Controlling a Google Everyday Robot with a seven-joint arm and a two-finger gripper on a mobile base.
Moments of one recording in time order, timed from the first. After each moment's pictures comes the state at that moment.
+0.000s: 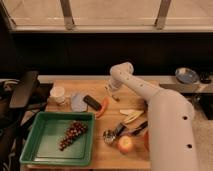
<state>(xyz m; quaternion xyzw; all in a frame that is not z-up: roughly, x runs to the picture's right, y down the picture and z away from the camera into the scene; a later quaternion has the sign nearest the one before) 0.054 0.039 0.990 -0.27 0.05 0.51 0.81</state>
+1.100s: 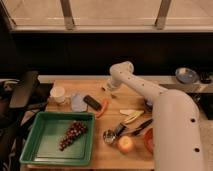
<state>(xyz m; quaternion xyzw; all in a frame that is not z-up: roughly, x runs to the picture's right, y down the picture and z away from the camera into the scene) 0.034 0.016 0.961 -0.26 0.00 0.50 0.83</state>
